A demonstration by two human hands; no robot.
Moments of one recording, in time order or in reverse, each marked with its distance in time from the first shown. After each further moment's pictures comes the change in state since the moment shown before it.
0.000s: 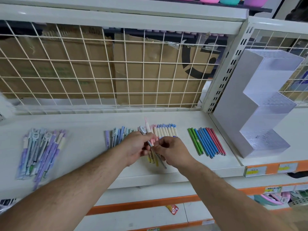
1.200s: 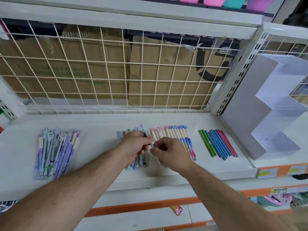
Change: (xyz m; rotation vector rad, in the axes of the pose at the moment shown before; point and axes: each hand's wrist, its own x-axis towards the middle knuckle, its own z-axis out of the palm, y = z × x) left_hand 0.003 -0.004 -0.060 0.100 0.094 0.075; right_hand 0.005 -0.012 0.052 -0.242 0.056 -0.107
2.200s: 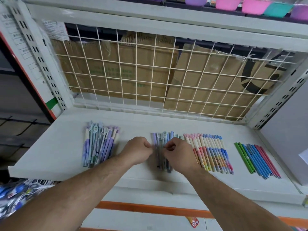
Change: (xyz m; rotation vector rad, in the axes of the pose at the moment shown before) left_hand -0.024 -0.018 -0.107 0.706 0.238 0.097; right_hand 0.028 -0.038 0.084 -0.213 0.059 -0.008
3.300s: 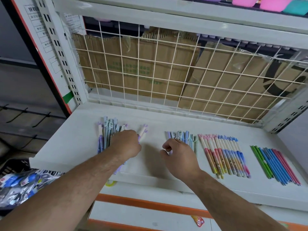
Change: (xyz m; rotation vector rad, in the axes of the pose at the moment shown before) left_hand 0.007 -0.047 -0.058 0.655 0.131 -0.053; right_hand -0.014 -0.028 0.039 -0.316 -0.012 -0.291
